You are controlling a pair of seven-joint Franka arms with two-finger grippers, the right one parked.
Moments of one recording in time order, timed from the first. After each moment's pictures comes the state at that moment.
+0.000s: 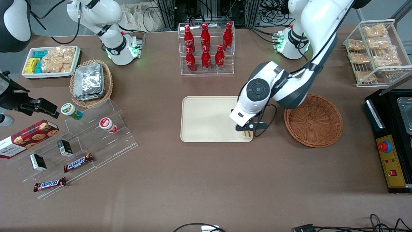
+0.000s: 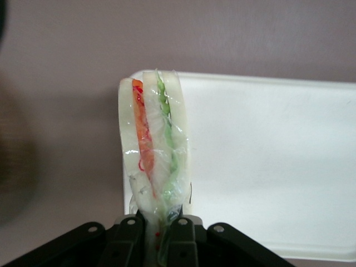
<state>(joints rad) -0.06 0.46 -0.61 -1.87 0.21 2.12 -0.79</state>
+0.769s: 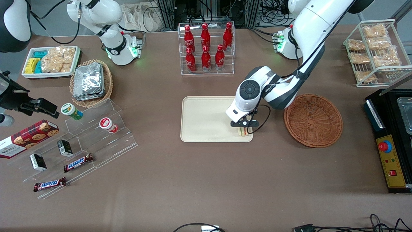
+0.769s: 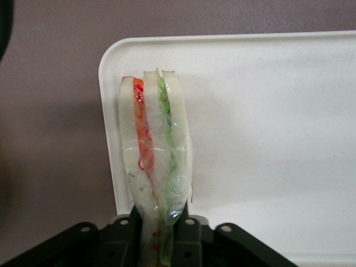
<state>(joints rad) -0.08 0.50 -0.61 -1.95 0.28 2.21 -0.79</state>
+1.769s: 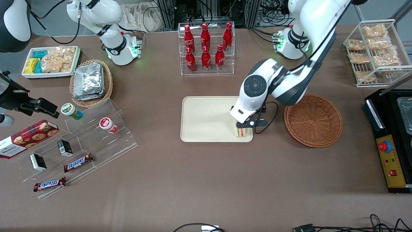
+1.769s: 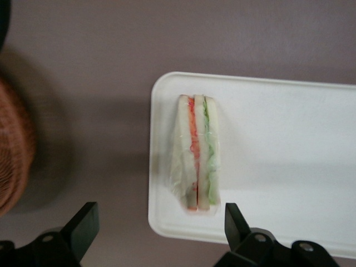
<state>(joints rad) -0.05 0.37 -0.61 -1.78 0.19 1.91 -0.81</state>
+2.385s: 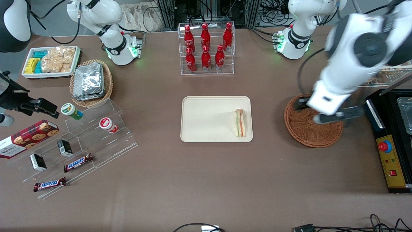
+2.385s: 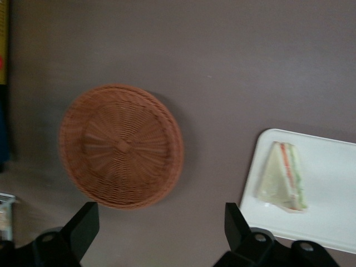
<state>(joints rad) 0.01 0.07 -0.25 -1.67 0.10 1.65 -0.41</state>
